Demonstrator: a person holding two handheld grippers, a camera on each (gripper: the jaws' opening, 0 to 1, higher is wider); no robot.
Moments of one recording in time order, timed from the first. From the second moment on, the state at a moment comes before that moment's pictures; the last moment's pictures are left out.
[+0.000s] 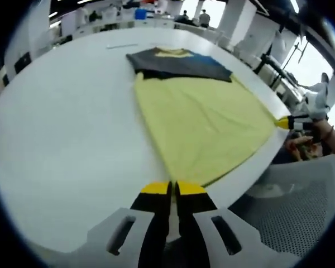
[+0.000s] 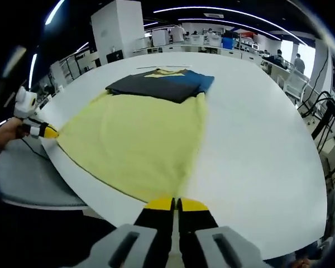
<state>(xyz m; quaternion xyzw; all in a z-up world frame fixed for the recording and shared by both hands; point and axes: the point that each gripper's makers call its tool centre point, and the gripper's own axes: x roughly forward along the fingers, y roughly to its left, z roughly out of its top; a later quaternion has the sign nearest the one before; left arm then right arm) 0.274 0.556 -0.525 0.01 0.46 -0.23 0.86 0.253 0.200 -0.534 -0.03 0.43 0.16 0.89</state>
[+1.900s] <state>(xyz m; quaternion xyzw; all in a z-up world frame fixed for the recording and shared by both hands) 0.259 0.566 -0.427 -0.01 0.41 -0.25 0.88 0.230 0.211 -0.439 -0.01 0.39 0.16 0.91</state>
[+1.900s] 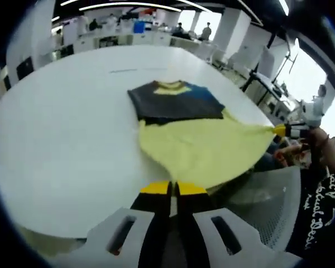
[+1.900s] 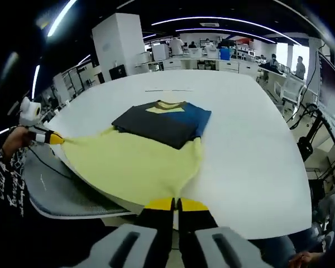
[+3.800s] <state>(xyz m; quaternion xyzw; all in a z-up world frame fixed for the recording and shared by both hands) 0.436 0.558 -0.329 -0.02 0.28 -0.22 0.93 0.412 0.203 -0.338 -0.08 0.26 0.13 0.95</state>
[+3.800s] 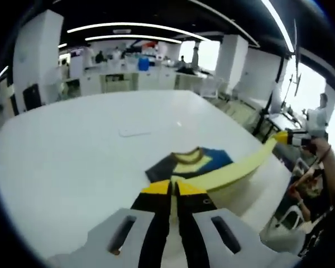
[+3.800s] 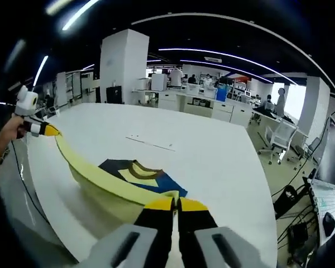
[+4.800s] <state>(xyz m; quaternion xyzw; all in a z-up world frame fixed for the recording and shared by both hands) 0.559 0.556 -0.390 0.00 0.25 -0.13 0.96 0.533 0.192 -0.398 -0.04 0.28 0.10 0.96</state>
